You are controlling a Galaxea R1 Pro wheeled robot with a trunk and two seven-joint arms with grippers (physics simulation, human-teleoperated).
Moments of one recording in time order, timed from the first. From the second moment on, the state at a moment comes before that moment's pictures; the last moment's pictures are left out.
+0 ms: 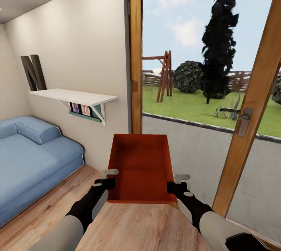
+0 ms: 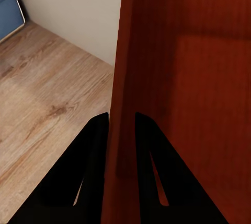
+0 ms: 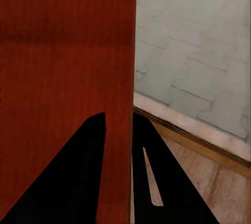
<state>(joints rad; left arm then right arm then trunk) -0.64 -0.08 -0.20 -0.58 0.24 0.26 0.26 -0.73 0.06 0.20 -0.22 -0.17 -0.10 -0.07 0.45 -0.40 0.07</state>
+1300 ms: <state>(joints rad) -0.64 -0.08 -0.20 -0.58 0.24 0.27 0.26 -0.74 0.06 0.20 -0.22 -0.17 -0.10 -0.06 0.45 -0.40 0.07</state>
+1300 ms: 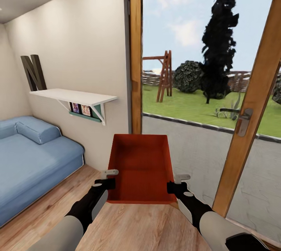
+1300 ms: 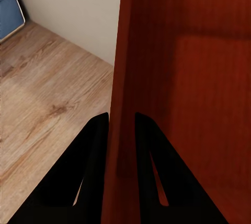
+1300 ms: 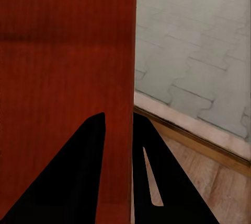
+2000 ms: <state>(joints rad) -0.64 -0.08 -0.19 -0.59 0.23 0.28 0.26 -0.74 0.06 0.21 -0.22 -0.17 -0.09 -0.07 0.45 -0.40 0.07</state>
